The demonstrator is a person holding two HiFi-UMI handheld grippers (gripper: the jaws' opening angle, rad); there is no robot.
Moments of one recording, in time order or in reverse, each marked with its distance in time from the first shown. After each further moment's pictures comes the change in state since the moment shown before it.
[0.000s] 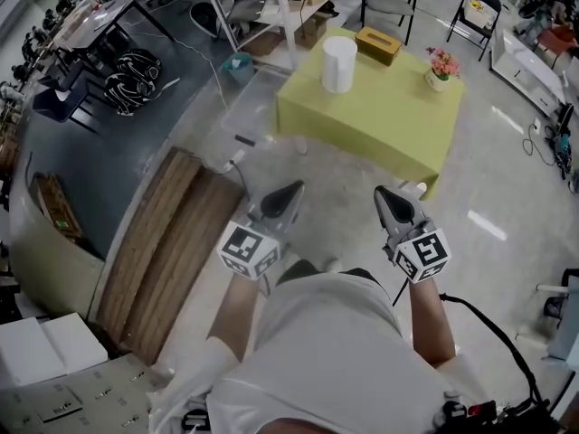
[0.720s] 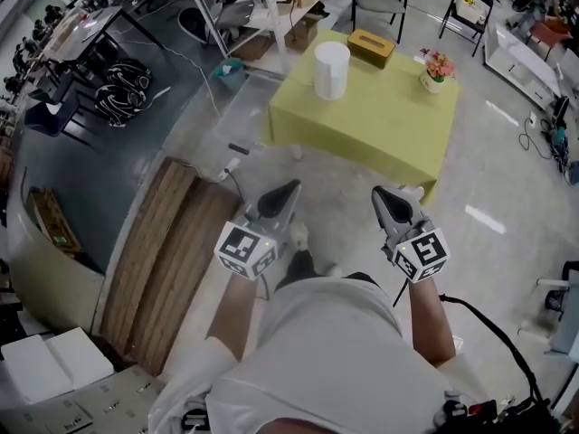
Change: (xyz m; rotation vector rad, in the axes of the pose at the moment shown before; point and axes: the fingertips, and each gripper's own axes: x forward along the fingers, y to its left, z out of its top) left arm 0.038 0.038 0.006 0.002 0.003 -0.024; right arm 0.033 -0.031 0.003 0.006 0.006 -0.017
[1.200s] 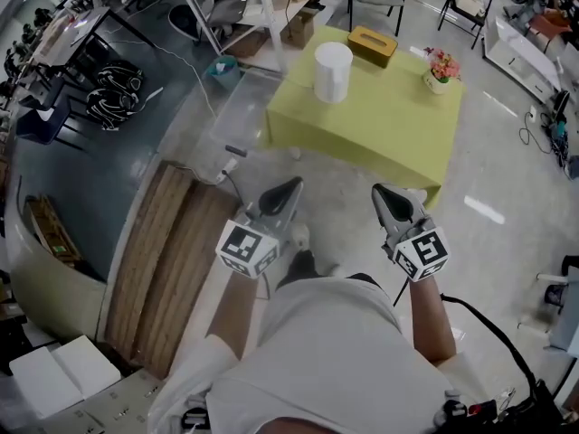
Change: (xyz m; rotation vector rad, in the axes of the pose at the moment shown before) left arm 0.046 0.061 0.000 0.010 0.016 -0.031; right arm 0.063 -0.035 0.004 0.007 0.018 -0.017
